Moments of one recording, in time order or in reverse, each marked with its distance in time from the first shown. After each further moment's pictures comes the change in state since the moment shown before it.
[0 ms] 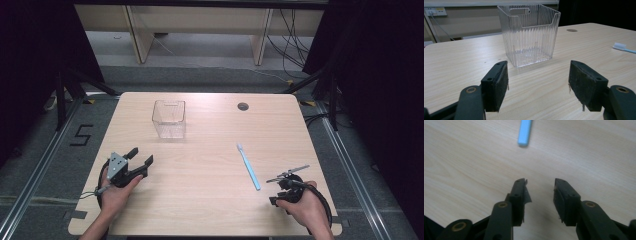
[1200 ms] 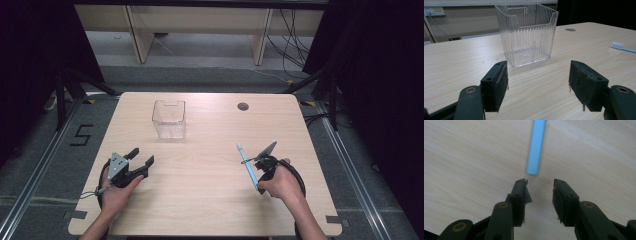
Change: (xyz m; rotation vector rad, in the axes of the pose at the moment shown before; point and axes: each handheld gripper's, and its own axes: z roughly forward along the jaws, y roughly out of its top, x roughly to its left) left arm -0.002 0.000 0.000 0.003 -0.009 0.000; right arm 0.029 0.078 0.016 0.256 -0.075 -0.059
